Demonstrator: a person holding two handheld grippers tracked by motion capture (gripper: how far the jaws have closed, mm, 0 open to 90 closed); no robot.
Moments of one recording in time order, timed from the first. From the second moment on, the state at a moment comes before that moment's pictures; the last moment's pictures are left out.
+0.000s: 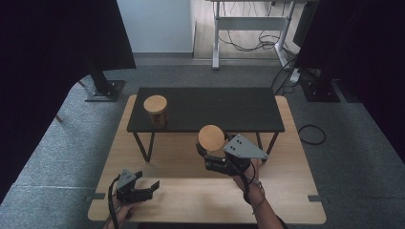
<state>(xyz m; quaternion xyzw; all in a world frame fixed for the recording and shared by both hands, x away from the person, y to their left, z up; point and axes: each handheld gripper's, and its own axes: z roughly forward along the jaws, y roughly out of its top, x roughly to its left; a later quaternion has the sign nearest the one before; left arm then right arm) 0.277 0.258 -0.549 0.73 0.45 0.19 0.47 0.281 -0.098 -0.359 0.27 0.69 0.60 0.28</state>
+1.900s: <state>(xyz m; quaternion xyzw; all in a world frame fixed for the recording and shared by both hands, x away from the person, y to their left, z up) 0.278 0.258 -0.549 0.73 0.45 0.19 0.47 0.320 -0.095 -0.337 0.29 0.69 0.60 0.30</state>
